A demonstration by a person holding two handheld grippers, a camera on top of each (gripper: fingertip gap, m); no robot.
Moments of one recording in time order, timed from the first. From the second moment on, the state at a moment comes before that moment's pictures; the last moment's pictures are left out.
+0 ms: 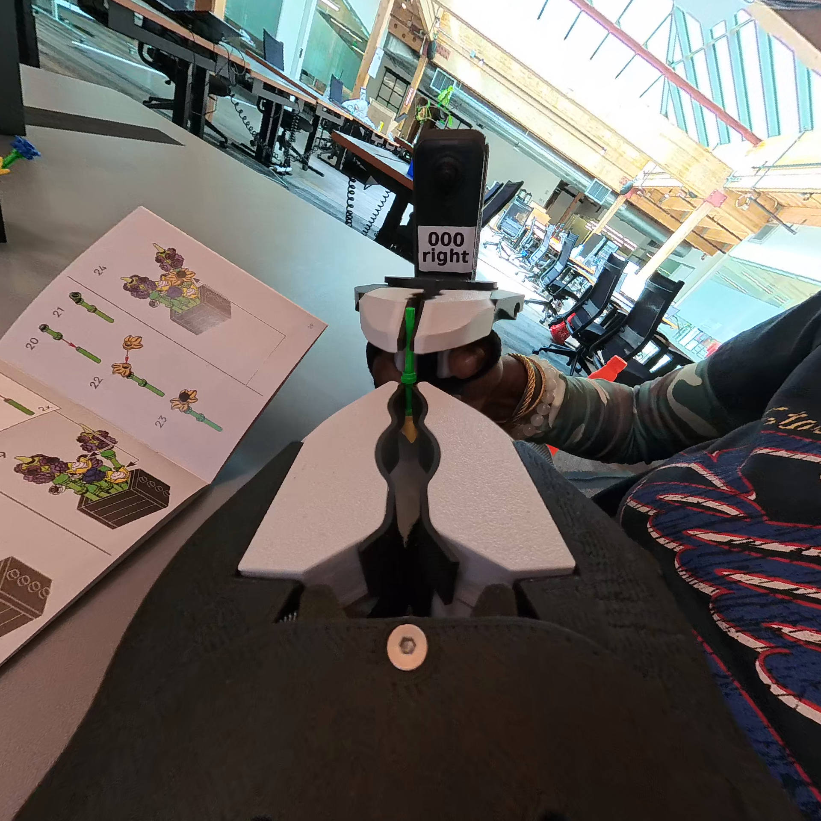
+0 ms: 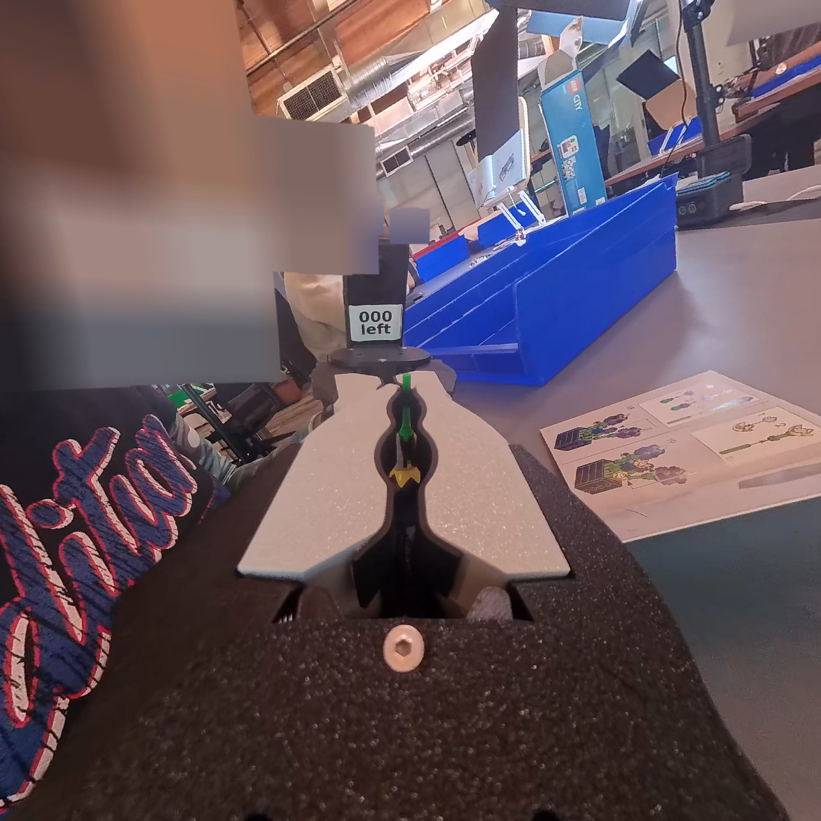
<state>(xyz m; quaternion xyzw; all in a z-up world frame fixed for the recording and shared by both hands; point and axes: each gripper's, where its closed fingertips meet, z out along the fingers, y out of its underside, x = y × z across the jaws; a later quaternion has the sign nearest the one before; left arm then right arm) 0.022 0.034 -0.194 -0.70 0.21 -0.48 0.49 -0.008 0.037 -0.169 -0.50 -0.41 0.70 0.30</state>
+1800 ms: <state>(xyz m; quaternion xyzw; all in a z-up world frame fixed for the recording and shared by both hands) 0.016 0.039 -0.199 -0.71 0.18 -0.48 0.48 -0.016 0.040 -0.184 -0.56 -0.40 0.66 0.30</state>
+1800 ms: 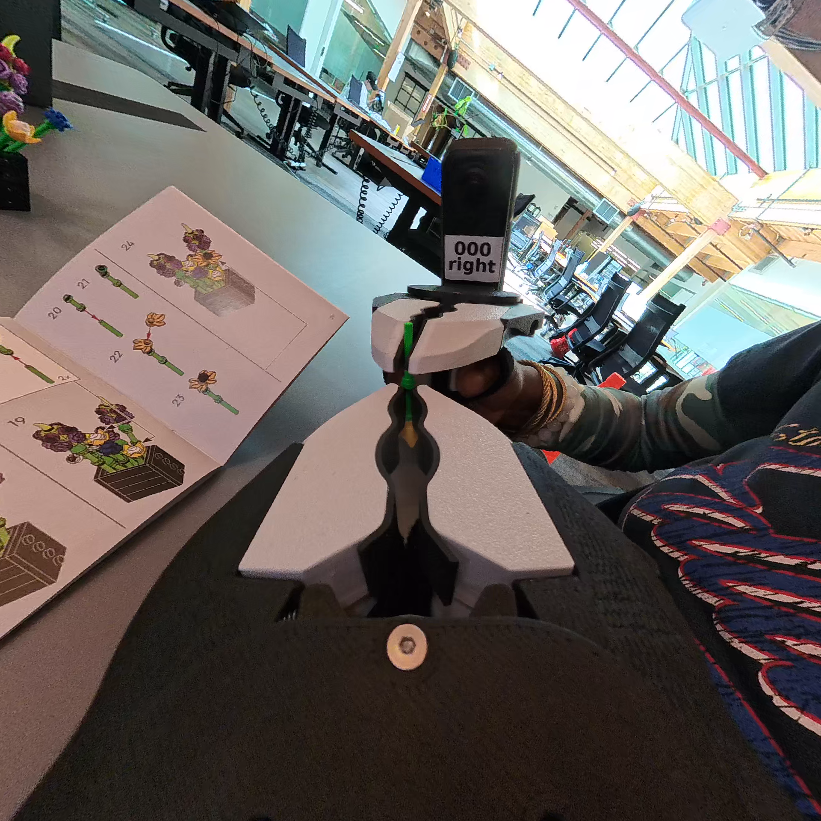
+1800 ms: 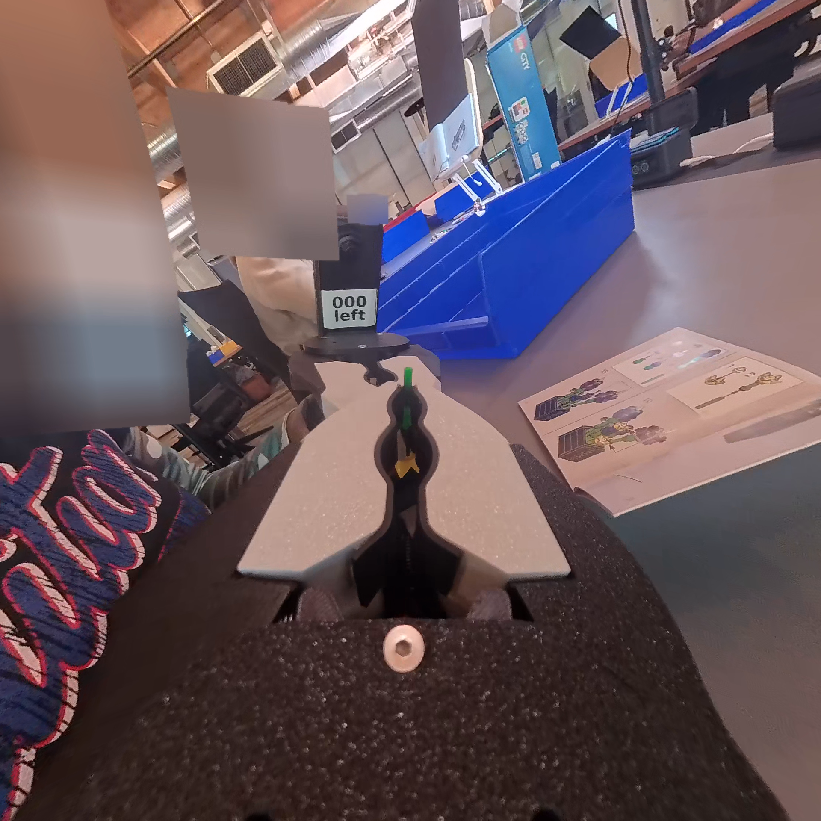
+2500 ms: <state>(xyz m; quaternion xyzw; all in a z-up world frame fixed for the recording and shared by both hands) 0.016 0.038 -0.195 -0.70 0.18 -0.48 0.49 -0.006 0.046 -0.172 -0.54 -0.38 0.67 0.33</state>
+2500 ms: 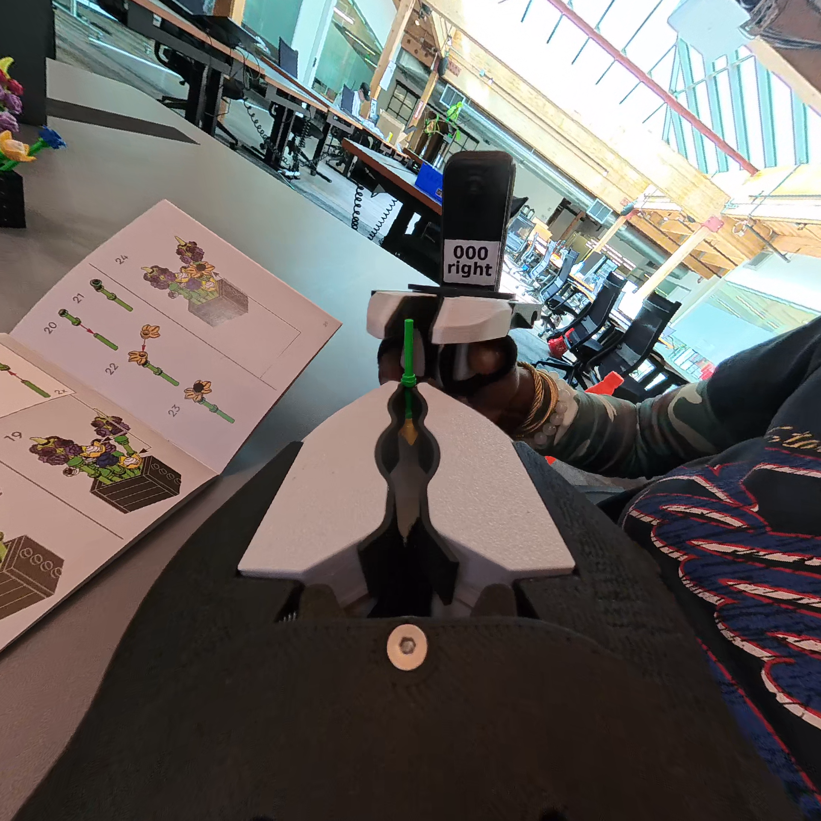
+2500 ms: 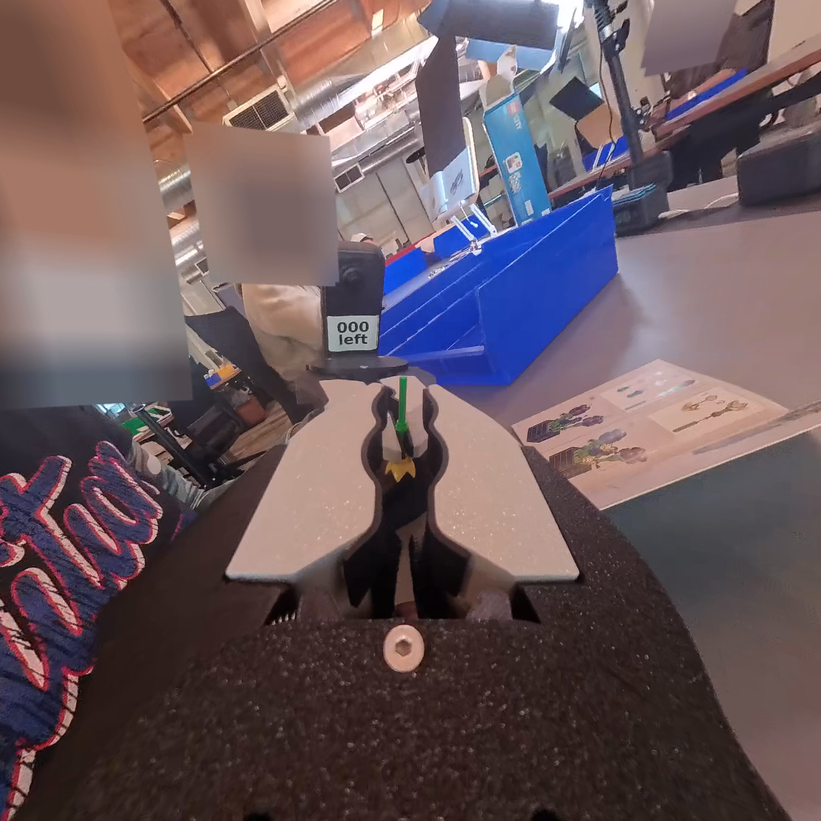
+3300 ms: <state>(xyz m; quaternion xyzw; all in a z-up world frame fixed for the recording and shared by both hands) 0.018 0.037 -0.200 -0.71 0.20 -0.47 0.49 -0.011 0.036 -0.183 -0.55 -0.42 0.63 0.34</state>
